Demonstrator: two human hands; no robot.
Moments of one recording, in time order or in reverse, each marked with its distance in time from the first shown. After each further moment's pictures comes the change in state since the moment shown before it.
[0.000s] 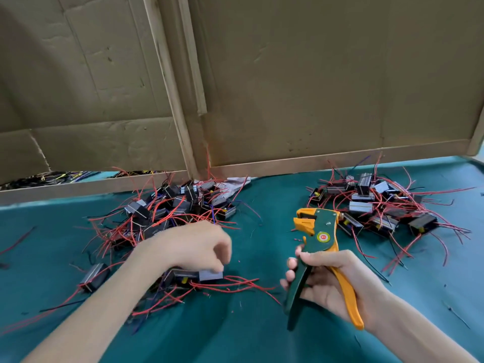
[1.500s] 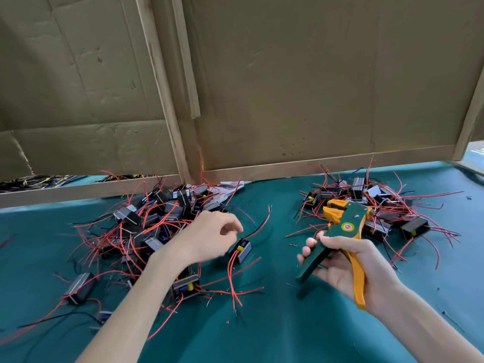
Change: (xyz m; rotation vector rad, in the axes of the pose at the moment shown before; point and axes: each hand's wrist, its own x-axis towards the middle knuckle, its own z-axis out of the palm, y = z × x) left_hand 0.046 -0.013 0.021 -0.431 0.458 0.010; right_hand -0.003 -0.028 -0.008 -0.009 0.122 -0.265
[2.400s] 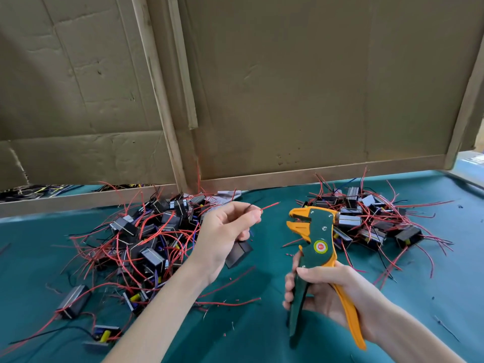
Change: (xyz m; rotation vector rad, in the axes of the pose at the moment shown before) left_hand 0.000 0.043 0.019 -1.170 0.261 0.071; right_hand -0.008 0.015 0.006 -0.269 -0.255 0.134
